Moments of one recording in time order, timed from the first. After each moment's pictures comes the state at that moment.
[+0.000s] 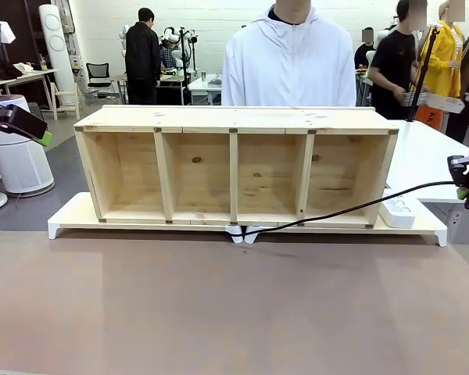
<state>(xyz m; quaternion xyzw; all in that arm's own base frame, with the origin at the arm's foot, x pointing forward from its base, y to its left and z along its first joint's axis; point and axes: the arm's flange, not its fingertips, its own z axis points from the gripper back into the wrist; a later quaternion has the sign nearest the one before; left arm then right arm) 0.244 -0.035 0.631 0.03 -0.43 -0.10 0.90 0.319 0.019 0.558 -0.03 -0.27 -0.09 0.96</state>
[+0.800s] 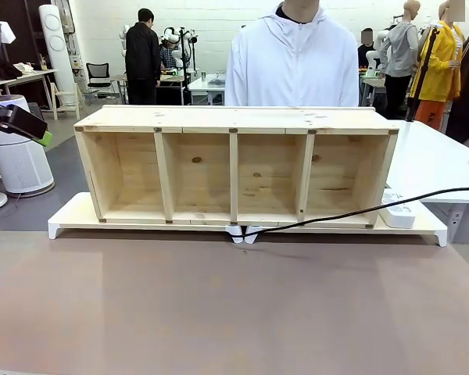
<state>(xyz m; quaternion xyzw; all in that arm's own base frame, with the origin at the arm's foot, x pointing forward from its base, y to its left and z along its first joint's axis) 0.244 -0.034 0.631 0.03 -0.43 -0.10 0.90 0.343 -0.041 0.553 -0.02 -0.23 -0.08 0.97</state>
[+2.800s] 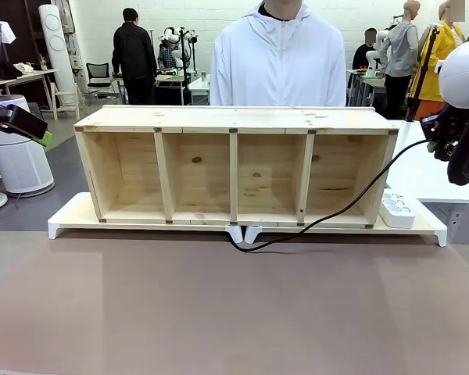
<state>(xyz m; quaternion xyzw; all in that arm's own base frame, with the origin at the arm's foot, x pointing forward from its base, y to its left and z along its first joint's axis) 0.244 -0.035 0.631 0.03 -0.43 -0.10 0.90 0.501 -0.012 0.584 -0.03 -0.27 -0.03 0.96</state>
